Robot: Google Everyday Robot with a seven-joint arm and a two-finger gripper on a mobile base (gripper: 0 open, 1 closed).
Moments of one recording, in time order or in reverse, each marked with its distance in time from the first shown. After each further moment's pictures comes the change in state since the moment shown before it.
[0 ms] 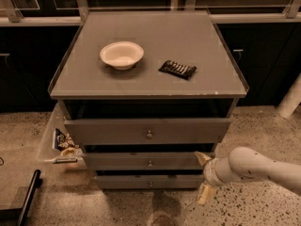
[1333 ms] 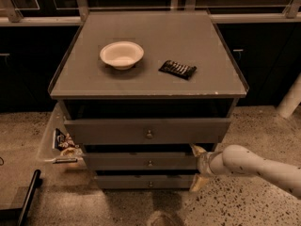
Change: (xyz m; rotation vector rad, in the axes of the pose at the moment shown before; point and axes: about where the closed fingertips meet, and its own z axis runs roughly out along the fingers) arm -0.001 -0.050 0.039 0.119 -0.058 -0.107
